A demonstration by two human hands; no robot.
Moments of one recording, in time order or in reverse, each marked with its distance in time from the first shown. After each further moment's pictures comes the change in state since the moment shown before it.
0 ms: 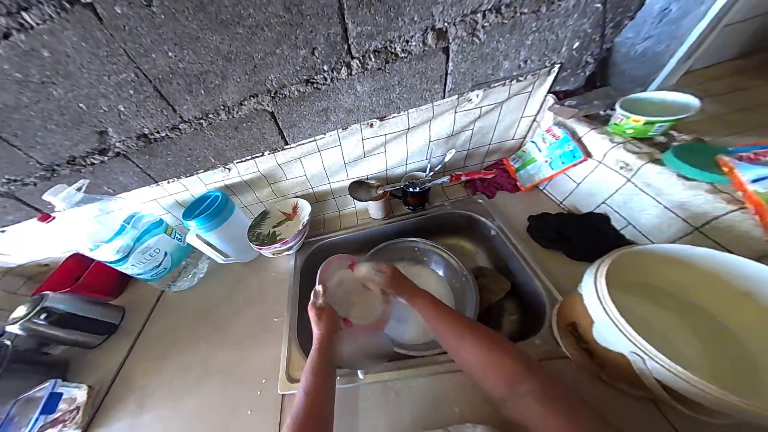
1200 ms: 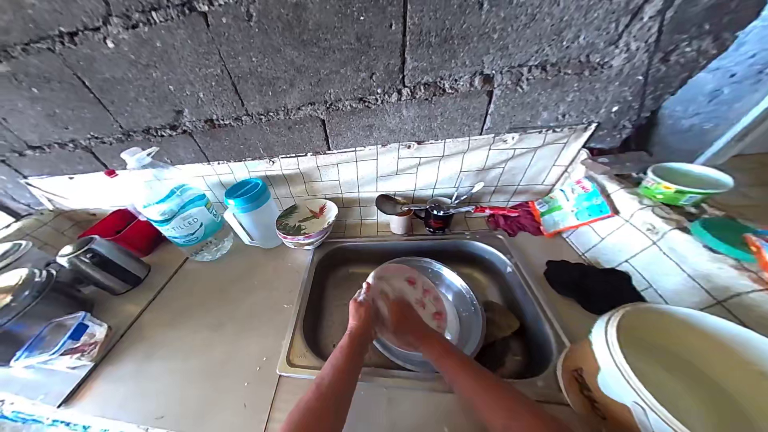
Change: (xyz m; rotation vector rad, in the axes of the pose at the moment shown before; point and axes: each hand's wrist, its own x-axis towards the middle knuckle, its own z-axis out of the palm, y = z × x) left_hand -0.018 -0.007 0.038 -0.206 -0.186 -0.162; right_hand -0.054 -0.040 0.018 -0.829 -0.189 0.038
